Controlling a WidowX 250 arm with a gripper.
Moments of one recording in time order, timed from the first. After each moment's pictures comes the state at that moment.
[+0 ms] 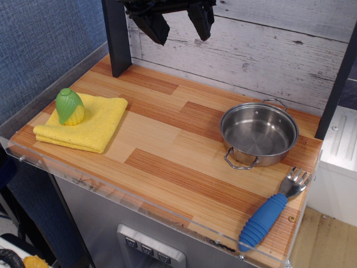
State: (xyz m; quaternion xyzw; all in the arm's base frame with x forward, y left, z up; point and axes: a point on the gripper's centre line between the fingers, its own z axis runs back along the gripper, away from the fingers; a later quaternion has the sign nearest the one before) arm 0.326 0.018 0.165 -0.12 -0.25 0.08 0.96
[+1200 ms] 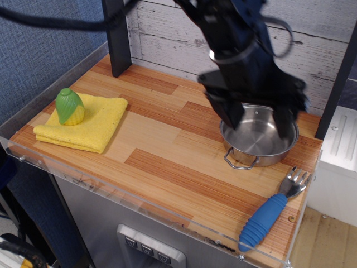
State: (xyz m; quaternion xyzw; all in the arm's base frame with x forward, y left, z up) arm 0.280 -0.104 0.109 -0.14 -0.19 -0.03 0.97
